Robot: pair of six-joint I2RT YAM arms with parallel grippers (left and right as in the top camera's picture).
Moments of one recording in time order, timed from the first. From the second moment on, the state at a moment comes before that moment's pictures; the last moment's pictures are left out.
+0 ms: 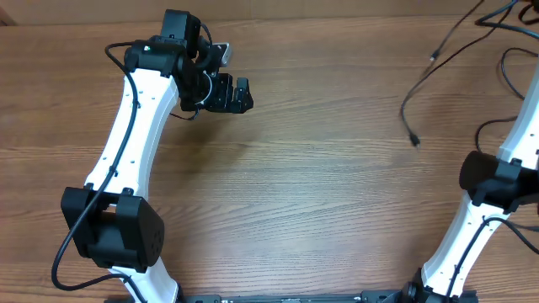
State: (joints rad) left arm -0.16 1.89 1.80 -1.18 0.39 -0.05; right arm -0.31 2.32 2.86 -1.14 -0.12 -0.07
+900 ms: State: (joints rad) left arm -0.16 1.89 1.80 -1.17 0.39 -0.05; right arm -0.33 2.33 2.06 -0.88 -0.12 -0.03
